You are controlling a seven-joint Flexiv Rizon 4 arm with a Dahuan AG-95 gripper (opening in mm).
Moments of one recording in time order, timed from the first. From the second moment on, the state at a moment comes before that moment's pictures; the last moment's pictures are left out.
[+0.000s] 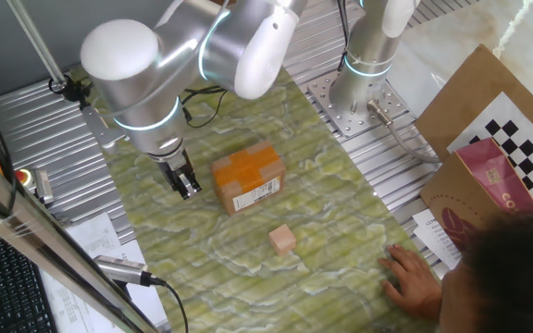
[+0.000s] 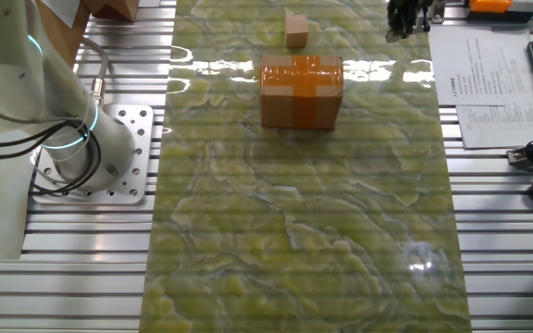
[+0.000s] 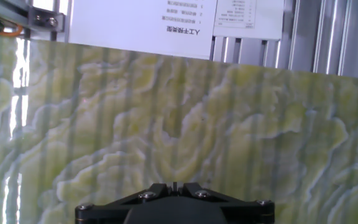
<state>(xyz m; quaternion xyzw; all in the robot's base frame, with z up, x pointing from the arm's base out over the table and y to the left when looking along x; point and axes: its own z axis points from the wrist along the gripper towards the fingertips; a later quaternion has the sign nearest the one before) 0.586 0.152 0.182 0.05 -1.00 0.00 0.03</state>
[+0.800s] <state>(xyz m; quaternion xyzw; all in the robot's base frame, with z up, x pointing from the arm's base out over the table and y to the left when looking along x) 0.583 0.157 0.180 0.11 -0.99 0.02 0.02</state>
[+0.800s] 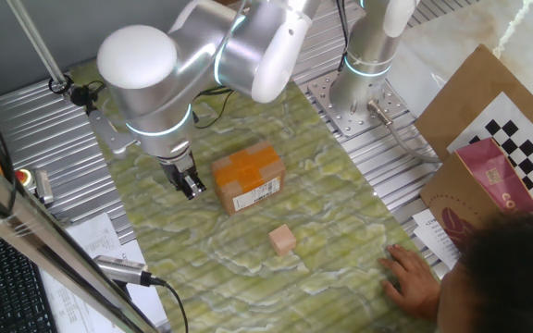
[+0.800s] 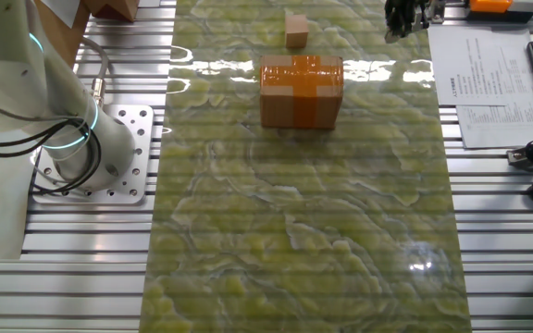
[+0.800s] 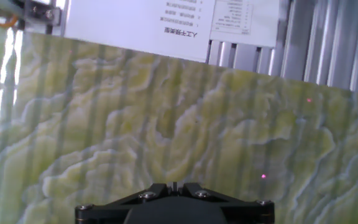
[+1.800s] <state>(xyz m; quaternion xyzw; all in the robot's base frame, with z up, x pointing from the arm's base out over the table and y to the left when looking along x) 0.530 0.257 0.166 0.05 -1.00 -0.02 0.02</state>
